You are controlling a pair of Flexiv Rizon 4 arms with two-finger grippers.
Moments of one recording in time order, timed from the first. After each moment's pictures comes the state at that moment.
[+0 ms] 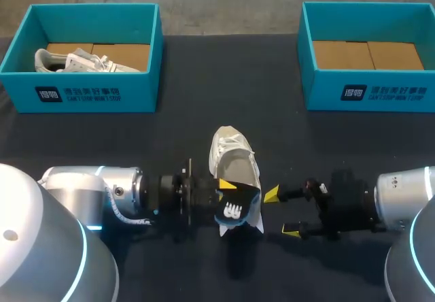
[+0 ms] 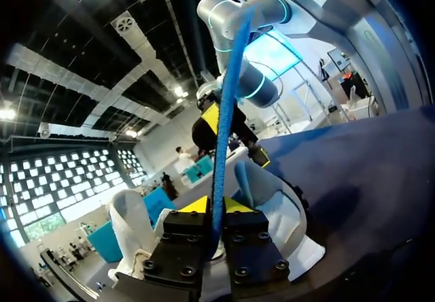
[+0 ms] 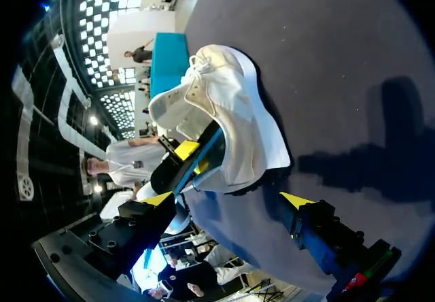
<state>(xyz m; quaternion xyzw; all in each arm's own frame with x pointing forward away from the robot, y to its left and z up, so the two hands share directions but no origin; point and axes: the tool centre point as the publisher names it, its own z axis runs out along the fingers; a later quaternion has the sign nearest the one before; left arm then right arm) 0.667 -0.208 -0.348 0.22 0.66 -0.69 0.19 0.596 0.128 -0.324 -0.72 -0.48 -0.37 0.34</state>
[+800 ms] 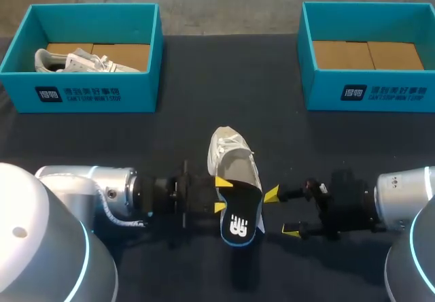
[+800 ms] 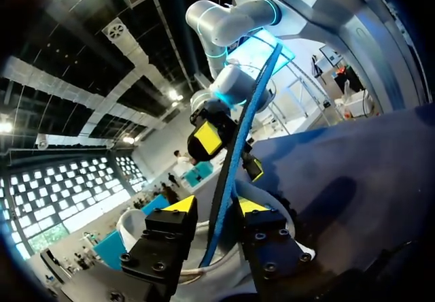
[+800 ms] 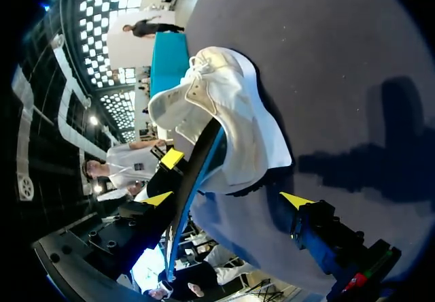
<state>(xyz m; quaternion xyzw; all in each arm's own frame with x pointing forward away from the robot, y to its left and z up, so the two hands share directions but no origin) 0.652 -0.198 -0.333 0.25 0.65 -0.68 0.21 0.596 0.128 -0.324 -0.72 -0.48 -0.37 0.34</state>
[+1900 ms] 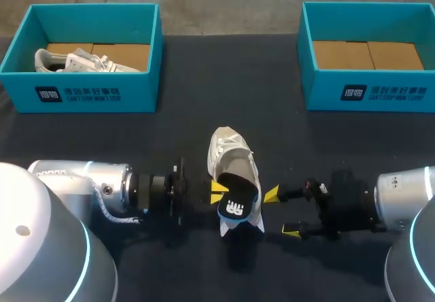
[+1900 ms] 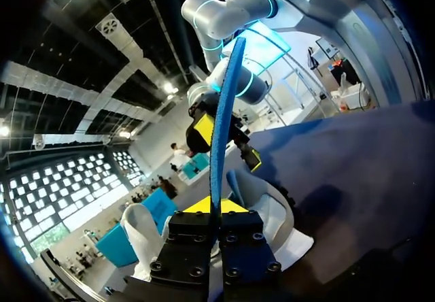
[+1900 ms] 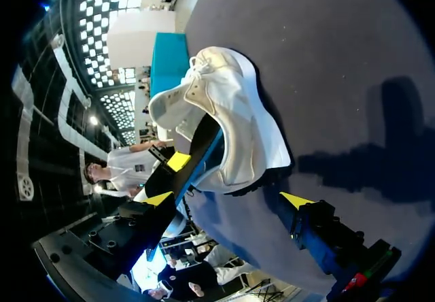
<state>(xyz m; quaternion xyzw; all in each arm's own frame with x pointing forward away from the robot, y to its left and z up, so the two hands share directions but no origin) 0.659 -0.190 -0.338 0.26 0.67 -0.66 0.21 0.596 0.128 -0.324 -0.72 -0.48 -0.37 0.34</state>
